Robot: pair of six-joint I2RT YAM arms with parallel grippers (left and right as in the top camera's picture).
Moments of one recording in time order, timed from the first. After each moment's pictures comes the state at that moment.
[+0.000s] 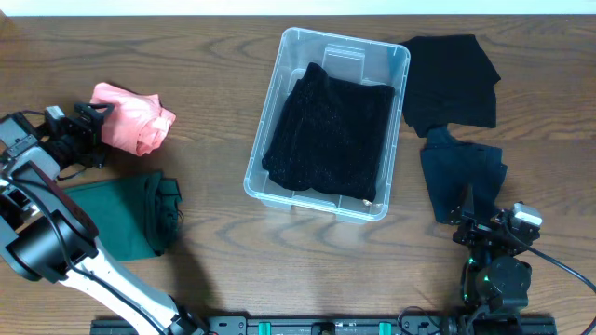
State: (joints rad) left arm 0.70 2.16 1.33 -0.20 0.86 -0.58; right arm 0.04 0.01 0.07 -0.22 0.32 0.22
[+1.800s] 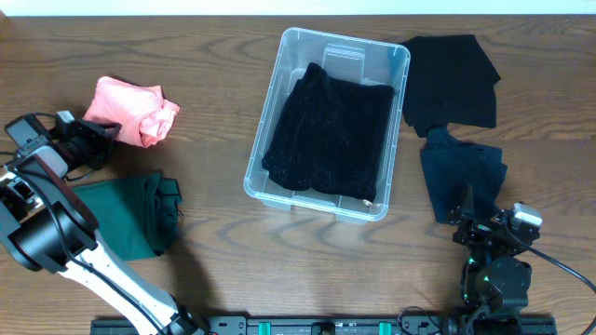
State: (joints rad) left arm 0.68 2.22 1.34 -0.18 0.80 -0.59; right arm 0.04 0.01 0.07 -0.22 0.32 0.22
